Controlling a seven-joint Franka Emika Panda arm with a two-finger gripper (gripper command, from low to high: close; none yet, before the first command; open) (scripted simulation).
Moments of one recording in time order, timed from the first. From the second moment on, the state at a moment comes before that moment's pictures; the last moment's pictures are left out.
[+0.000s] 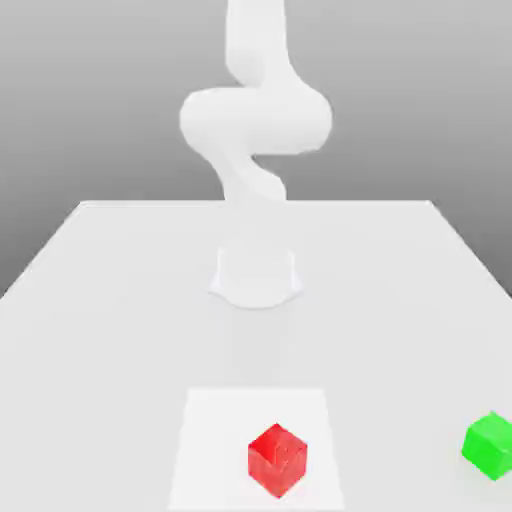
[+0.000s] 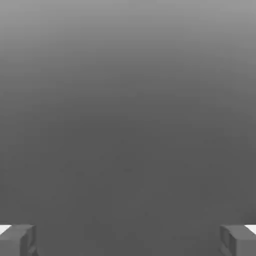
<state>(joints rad) -0.04 -0.71 0.04 -2.32 -0.02 2.34 0.89</state>
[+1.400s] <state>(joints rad) -0.17 0.19 0.21 -2.55 -0.10 2.74 1.69</state>
